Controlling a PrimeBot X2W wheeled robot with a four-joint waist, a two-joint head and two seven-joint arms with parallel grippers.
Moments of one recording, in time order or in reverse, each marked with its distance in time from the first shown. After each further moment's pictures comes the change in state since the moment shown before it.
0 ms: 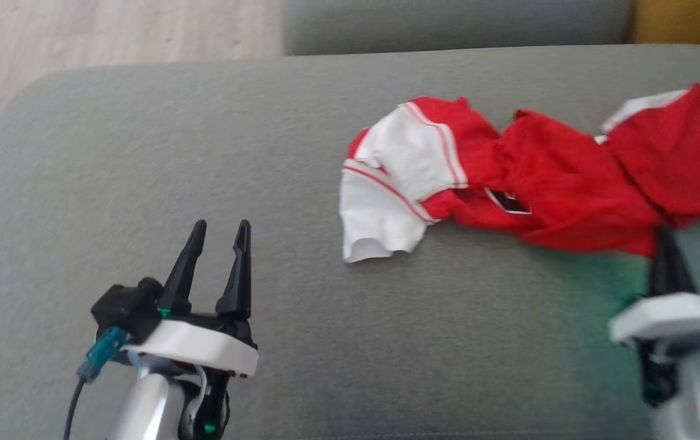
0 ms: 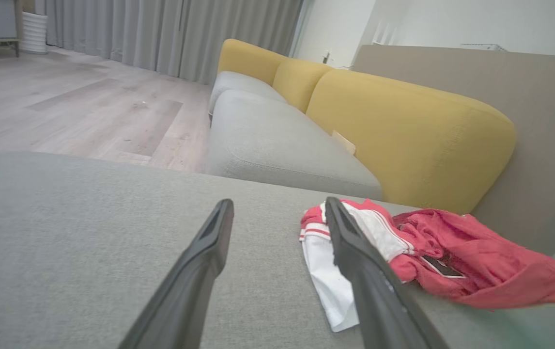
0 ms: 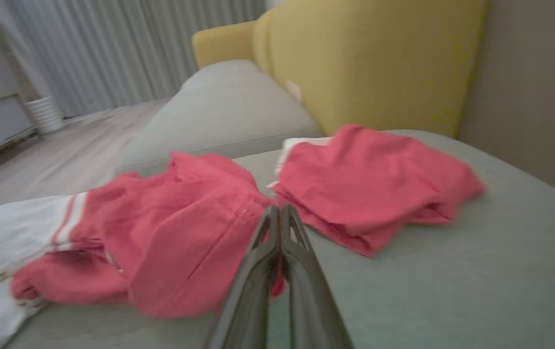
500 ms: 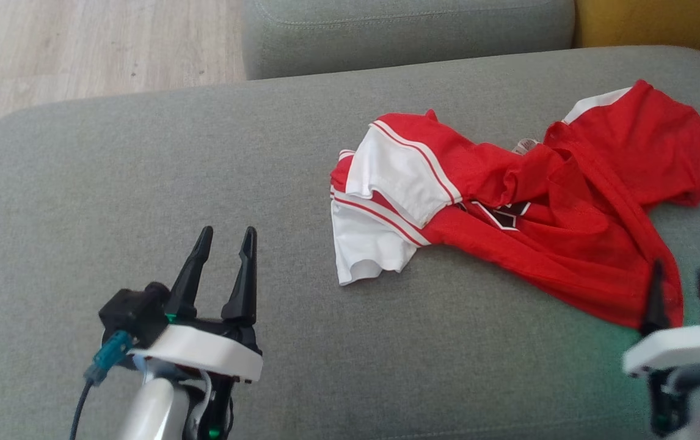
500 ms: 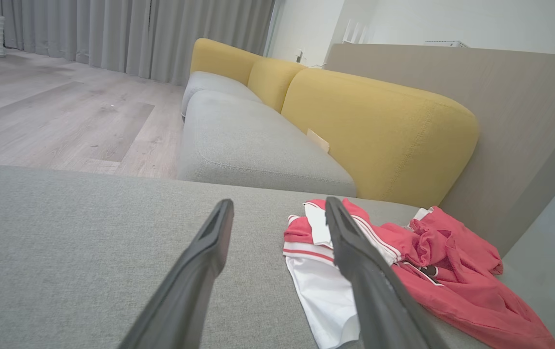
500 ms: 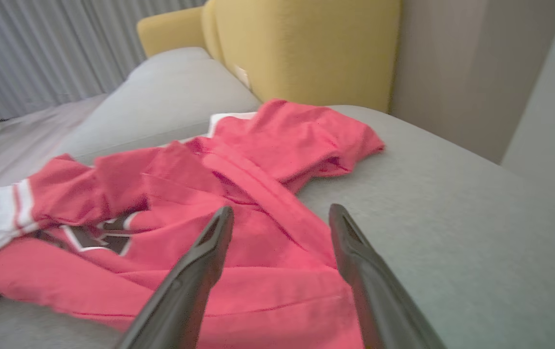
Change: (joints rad) left arm 0.009 0.000 -0.017 0.006 -0.005 0.003 0.000; right arm 0.081 0.003 -0.131 0.014 -0.025 0.000 0.034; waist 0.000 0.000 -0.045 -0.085
